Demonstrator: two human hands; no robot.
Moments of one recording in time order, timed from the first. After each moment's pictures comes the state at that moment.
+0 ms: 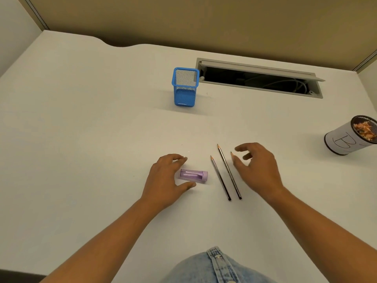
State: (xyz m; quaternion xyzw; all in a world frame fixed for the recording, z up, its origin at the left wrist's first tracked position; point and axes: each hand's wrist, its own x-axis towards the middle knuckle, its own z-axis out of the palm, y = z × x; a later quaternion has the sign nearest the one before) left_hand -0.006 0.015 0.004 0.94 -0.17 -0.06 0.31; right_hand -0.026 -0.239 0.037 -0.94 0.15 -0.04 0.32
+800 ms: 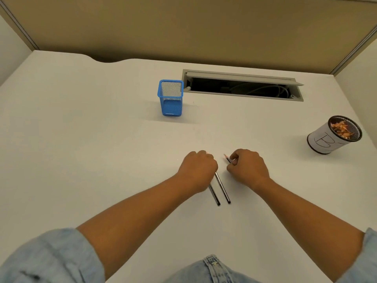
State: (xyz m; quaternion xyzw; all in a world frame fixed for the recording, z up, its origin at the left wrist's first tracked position) left_hand 0.026 -0.098 0.055 0.91 -0.39 -0.12 -0.02; right_hand -0.003 -0.265 0.025 -0.94 0.22 0.09 0.24
